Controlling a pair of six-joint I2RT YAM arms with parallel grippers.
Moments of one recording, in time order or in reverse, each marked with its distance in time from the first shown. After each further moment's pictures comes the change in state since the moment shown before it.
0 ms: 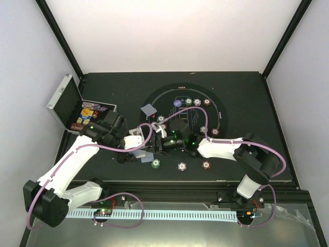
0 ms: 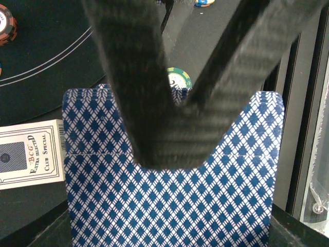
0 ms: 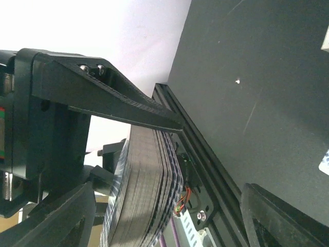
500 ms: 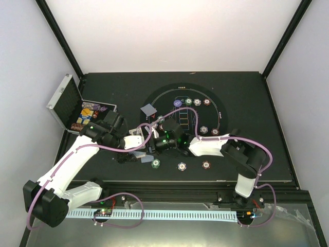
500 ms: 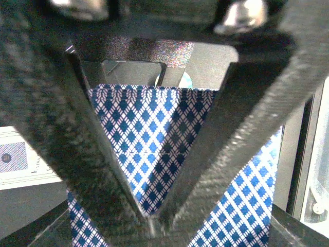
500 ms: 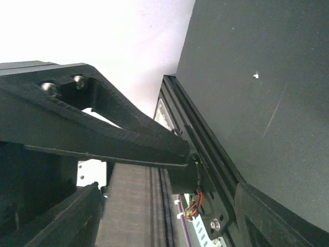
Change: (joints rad) left arm 0.000 0.000 0.000 0.001 0.000 0.000; right arm 0.036 0.150 0.103 0.076 -0.047 0.077
